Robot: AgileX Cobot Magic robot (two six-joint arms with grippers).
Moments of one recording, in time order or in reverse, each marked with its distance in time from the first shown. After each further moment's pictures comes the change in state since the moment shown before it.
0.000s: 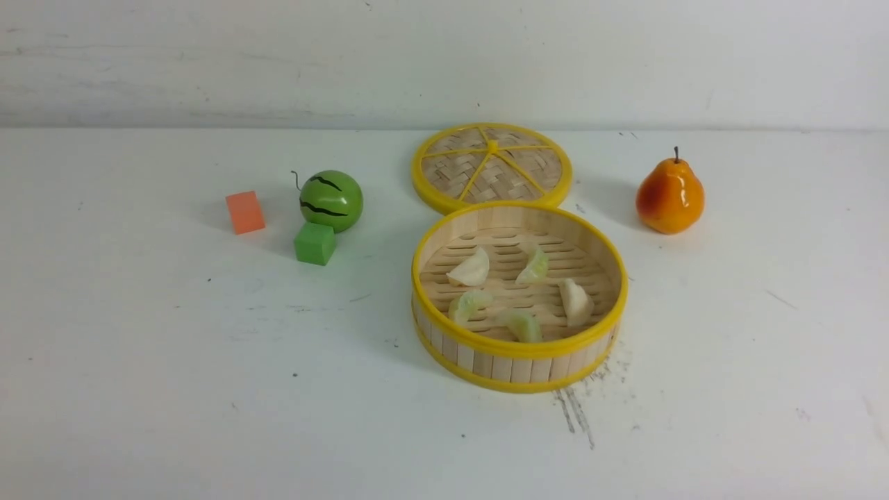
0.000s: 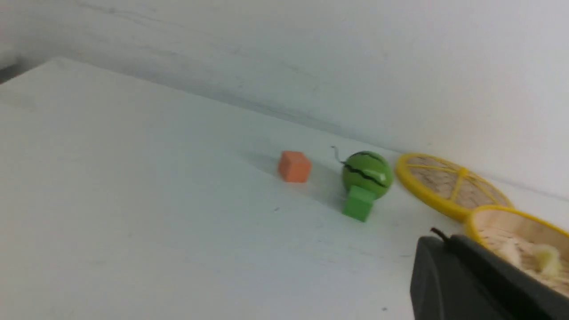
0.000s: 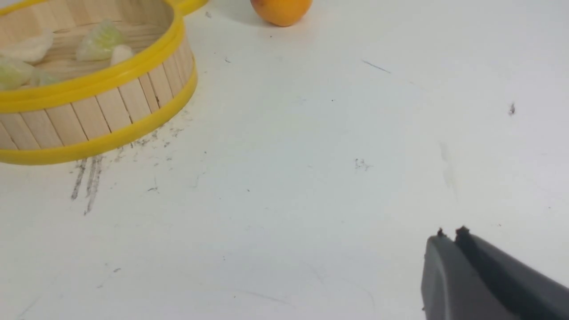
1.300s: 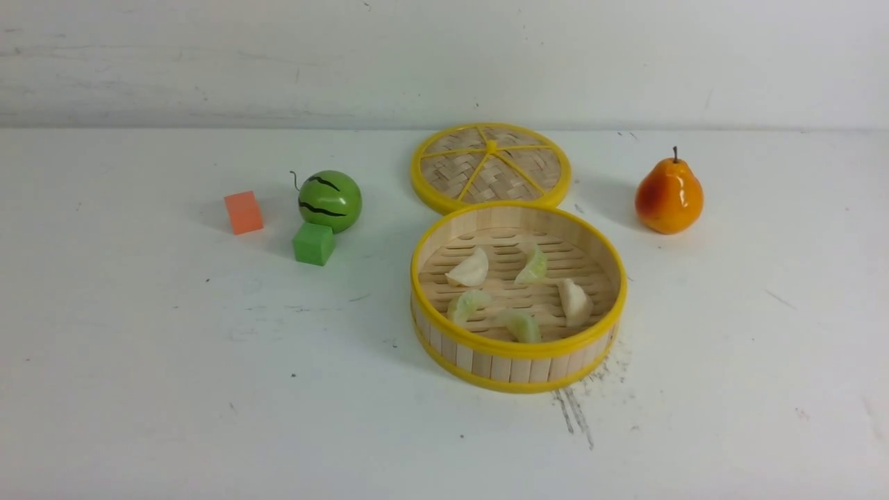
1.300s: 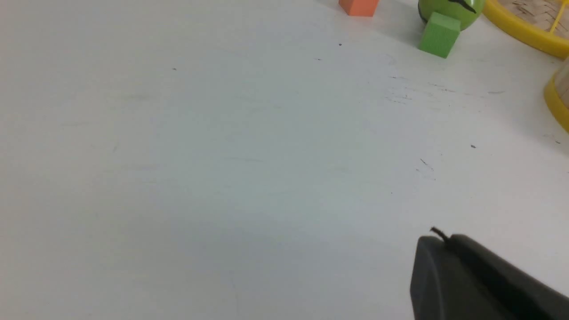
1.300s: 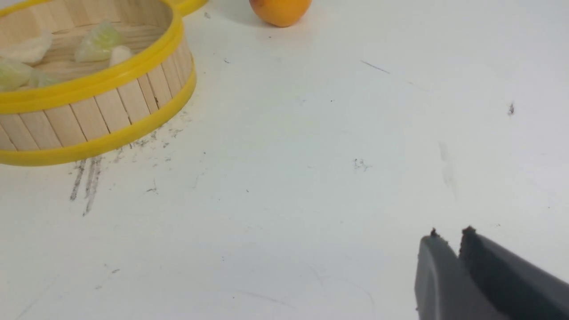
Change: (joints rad) right arm 0.000 -0.001 0.000 0.002 0.000 0.000; left arm -0.086 0.000 0.192 0.177 0.058 -0.078
